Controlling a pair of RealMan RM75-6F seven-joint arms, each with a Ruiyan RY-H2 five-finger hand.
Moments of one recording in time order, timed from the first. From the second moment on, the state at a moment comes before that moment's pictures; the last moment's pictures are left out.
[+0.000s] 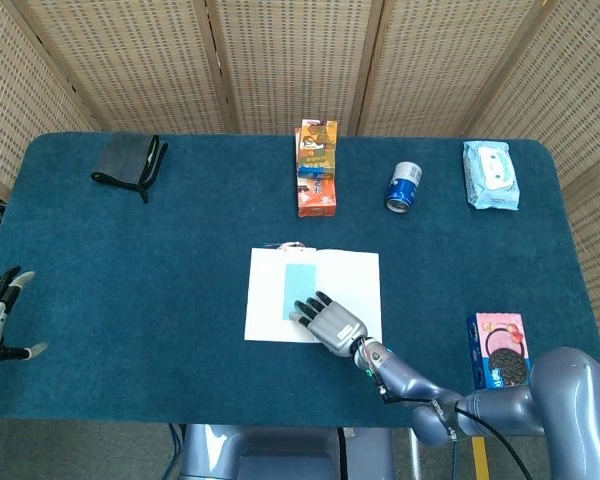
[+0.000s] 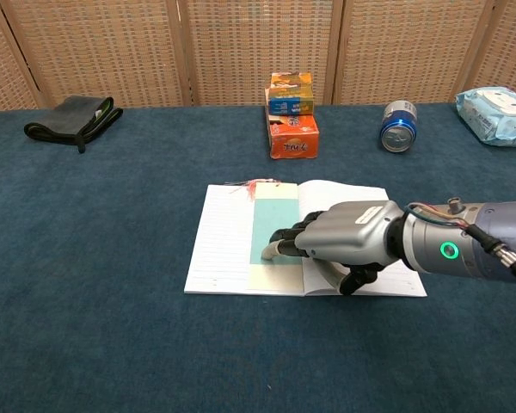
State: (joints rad) left arm -0.20 -0.98 -0.06 -1.72 1.23 1.18 -0.04; right arm 1.06 -1.55 -0.07 -1.62 -0.85 0.80 -0.66
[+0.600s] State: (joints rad) left arm -0.20 -0.98 -0.06 -1.72 1.23 1.18 -0.04; right arm 1.07 -1.54 -0.08 -1.65 -0.85 0.80 -0.70
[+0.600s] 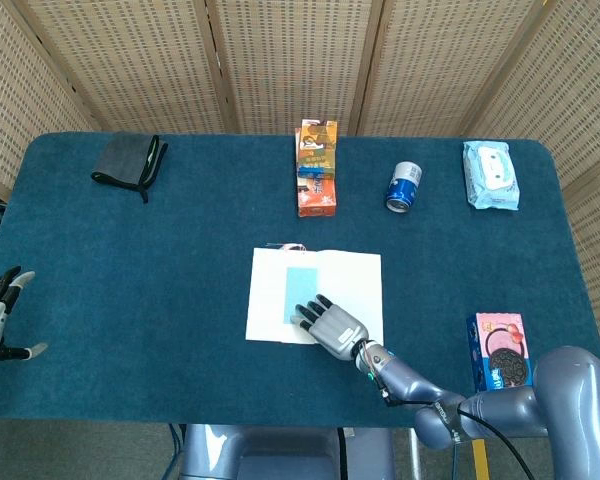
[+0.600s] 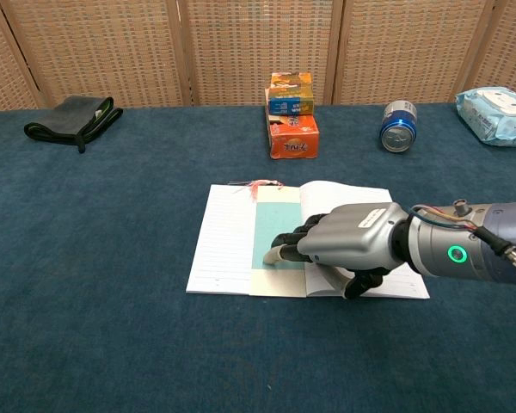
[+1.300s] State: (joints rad) left arm -0.20 -0.98 -0.06 -1.72 1.23 1.18 -0.04; right arm 1.08 -1.53 -0.07 -1.66 -0.84 0.80 -0.72
